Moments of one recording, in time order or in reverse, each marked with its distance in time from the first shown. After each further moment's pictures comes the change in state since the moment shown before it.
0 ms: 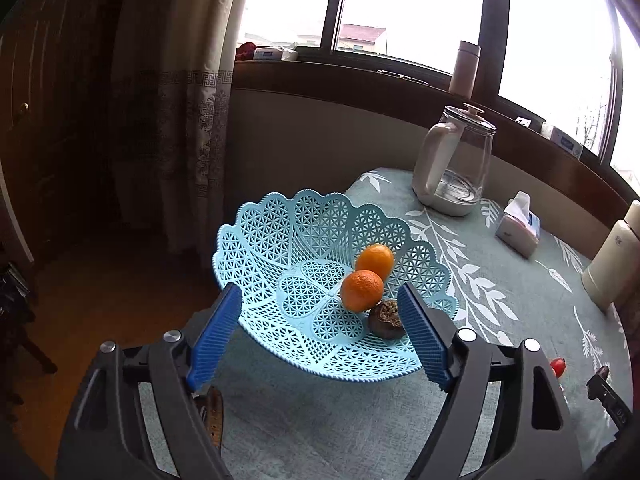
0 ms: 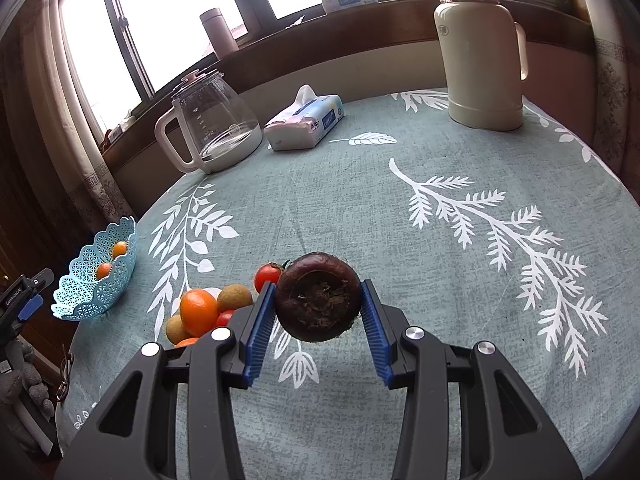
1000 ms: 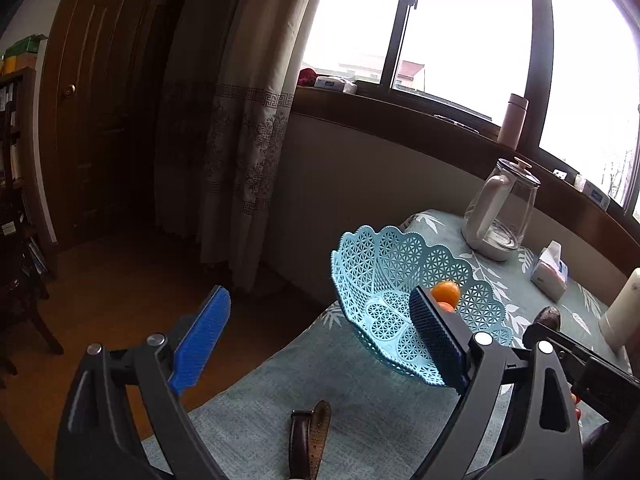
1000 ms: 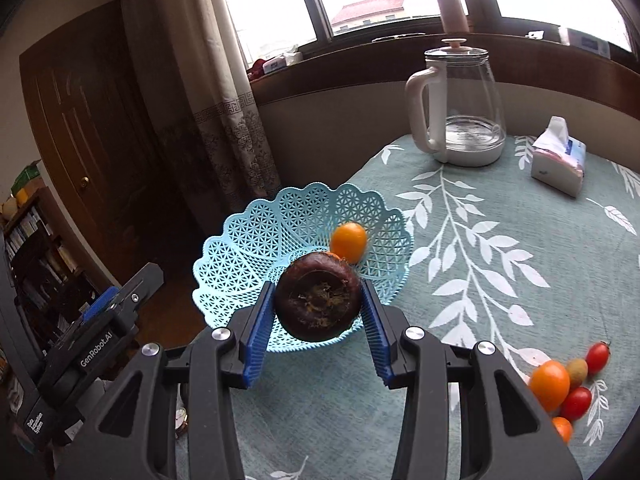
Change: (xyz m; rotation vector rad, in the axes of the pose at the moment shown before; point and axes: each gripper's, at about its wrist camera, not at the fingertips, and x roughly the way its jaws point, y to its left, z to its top) left arm -0.027 0.076 -0.005 -0.134 -0.111 0.105; right arm 0.039 0.271 -0.004 -0.348 0.118 0.359
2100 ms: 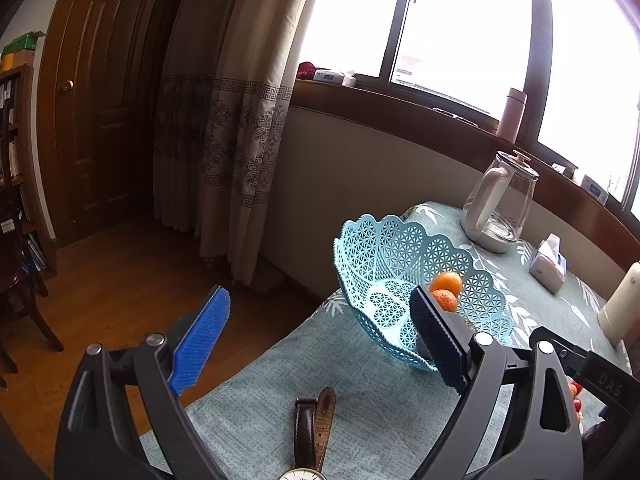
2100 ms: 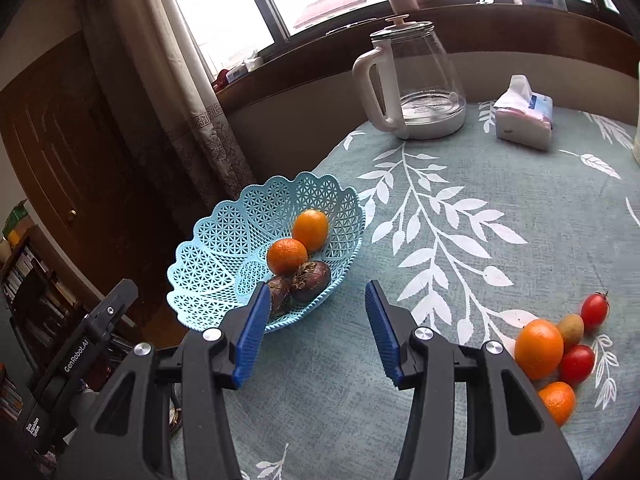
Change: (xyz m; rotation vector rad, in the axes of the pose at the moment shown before) left arm 0.000 -0.005 -0.006 0.018 0.026 -0.023; right arm -0.012 -0.043 -0.020 0.157 -0.009 -0.039
